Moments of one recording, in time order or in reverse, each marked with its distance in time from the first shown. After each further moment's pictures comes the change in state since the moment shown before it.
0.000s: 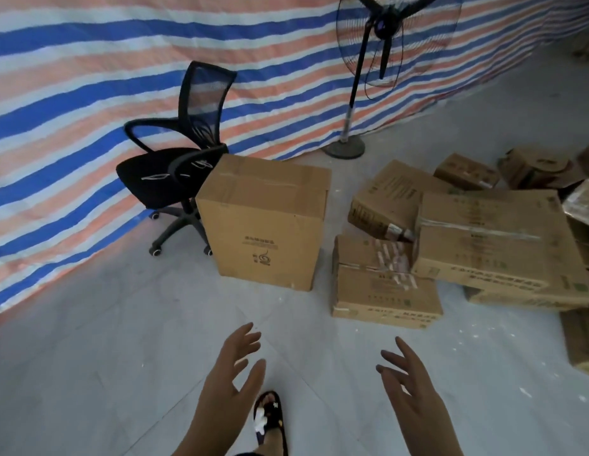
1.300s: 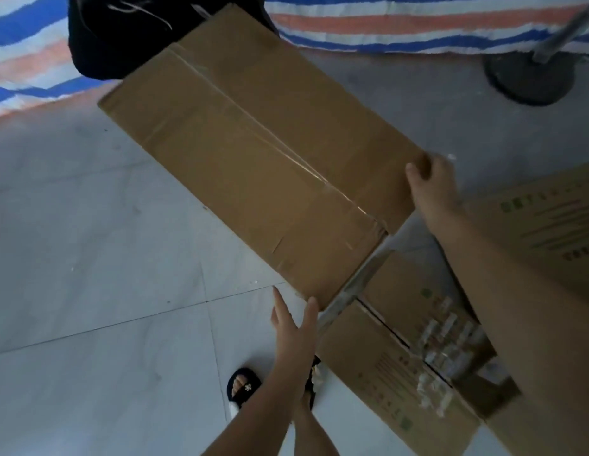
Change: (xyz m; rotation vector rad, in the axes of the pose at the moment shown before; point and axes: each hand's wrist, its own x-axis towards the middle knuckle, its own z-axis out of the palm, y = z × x) left_hand 0.564 -0.151 0.311 -0.467 0.458 -0.964; right_hand 0.874 0.068 0.191 -0.557 -0.358 -0.143
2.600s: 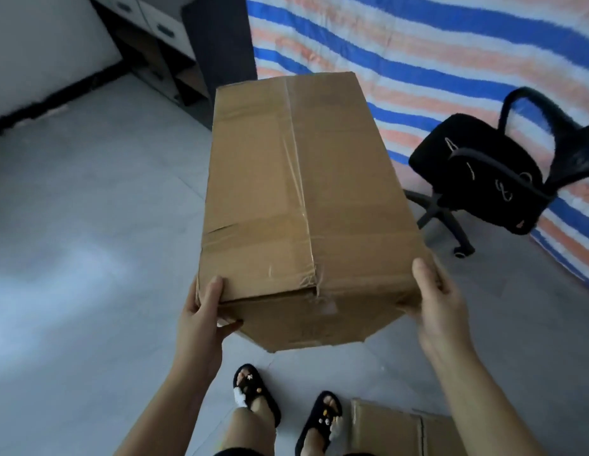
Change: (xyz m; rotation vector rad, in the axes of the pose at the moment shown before) left_hand -0.348 -0.060 -0.265 -1.065 0.931 0.349; right_hand -0.385 -0.243 -0.029 0.565 -0.862 -0.267
